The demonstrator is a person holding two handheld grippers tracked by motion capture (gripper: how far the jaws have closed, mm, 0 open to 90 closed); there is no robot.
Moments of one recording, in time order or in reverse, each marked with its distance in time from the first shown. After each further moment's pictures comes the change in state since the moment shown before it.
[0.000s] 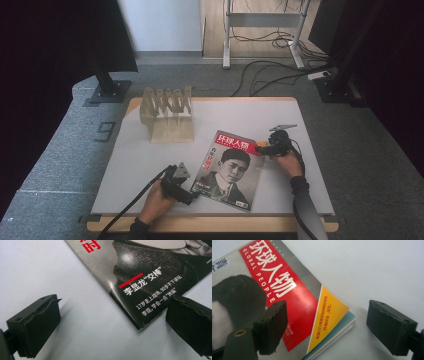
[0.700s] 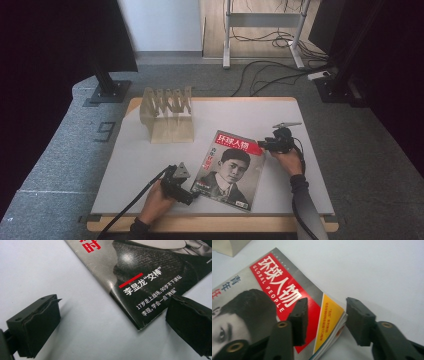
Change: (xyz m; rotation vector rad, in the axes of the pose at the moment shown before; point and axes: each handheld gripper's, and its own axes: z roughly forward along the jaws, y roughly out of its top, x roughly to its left) left arm 0.000 0.000 0.000 0.000 0.000 0.000; right arm 0.002 0.008 -0.013 -0.029 0.009 0.060
